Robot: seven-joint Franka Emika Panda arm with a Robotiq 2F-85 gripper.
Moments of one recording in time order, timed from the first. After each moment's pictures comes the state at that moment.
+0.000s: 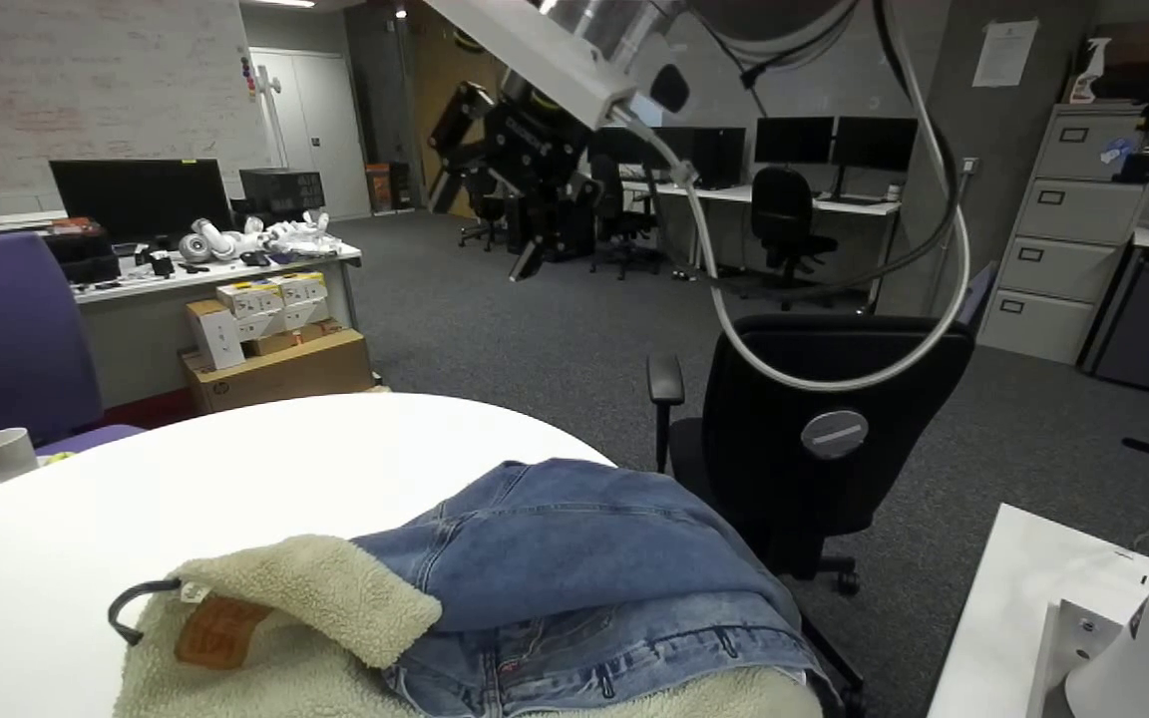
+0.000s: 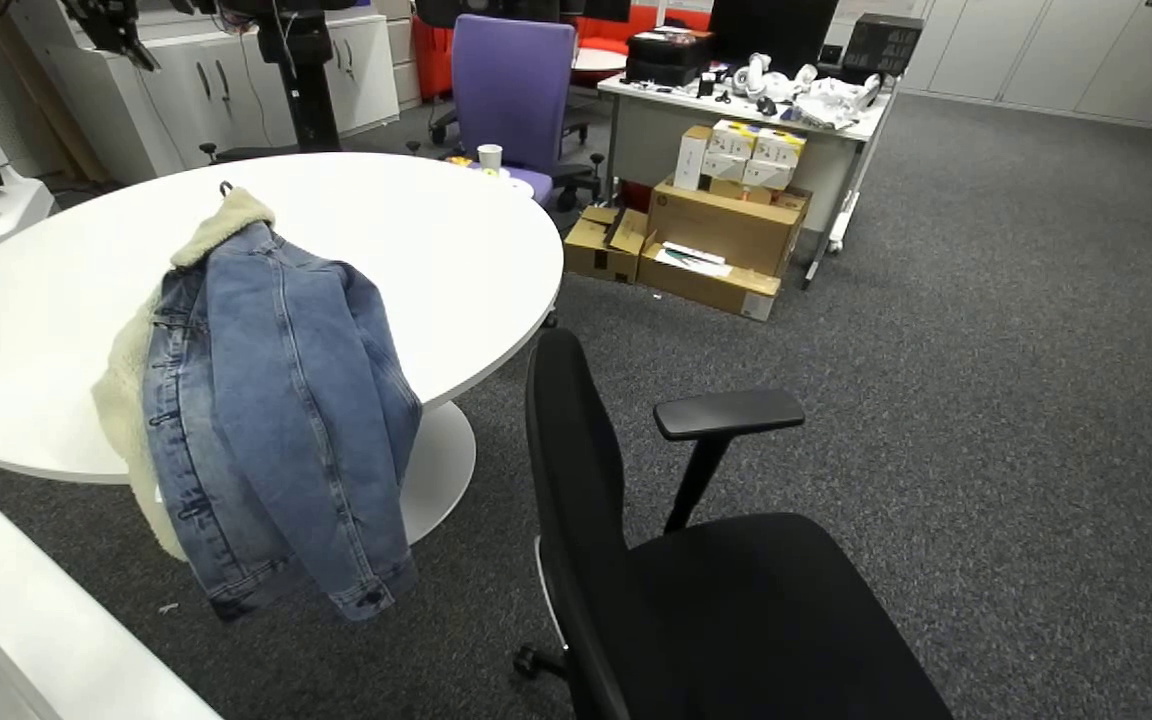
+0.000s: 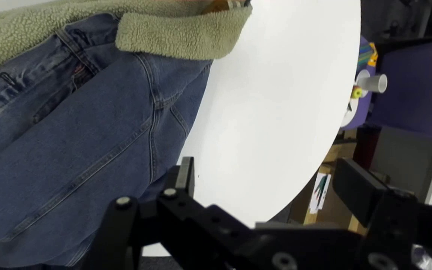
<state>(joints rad) 0.29 -0.19 0.19 -2.15 0.15 2.56 1.62</state>
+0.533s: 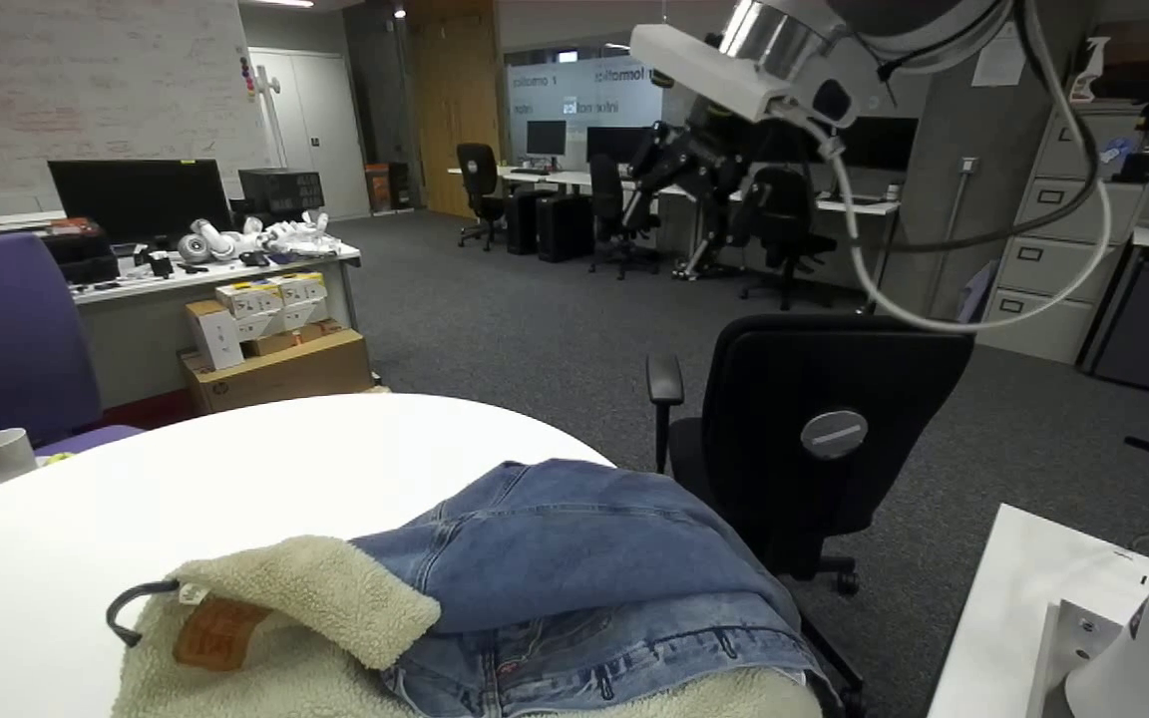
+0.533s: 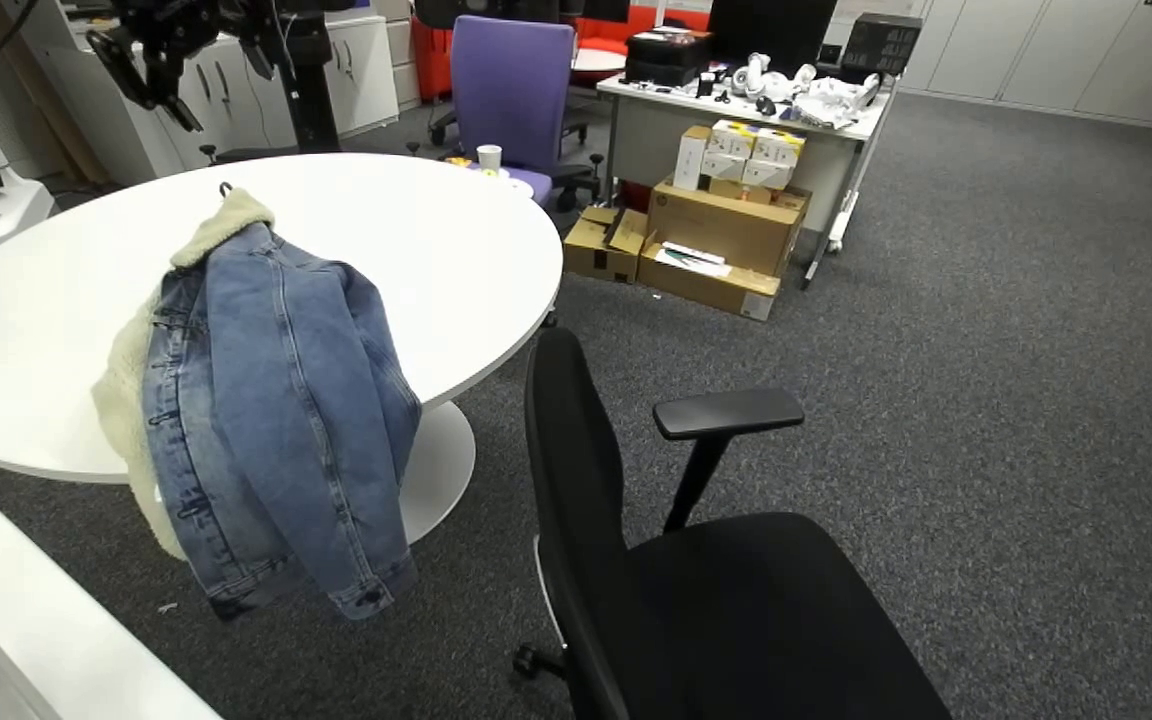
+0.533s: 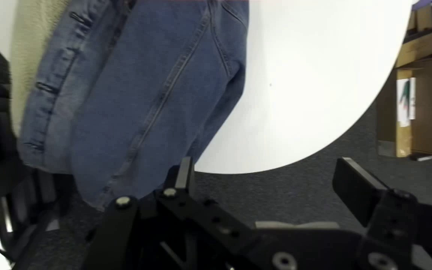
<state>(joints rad) 0.11 -0.49 0.08 -2.41 0.25 2.36 1.65</state>
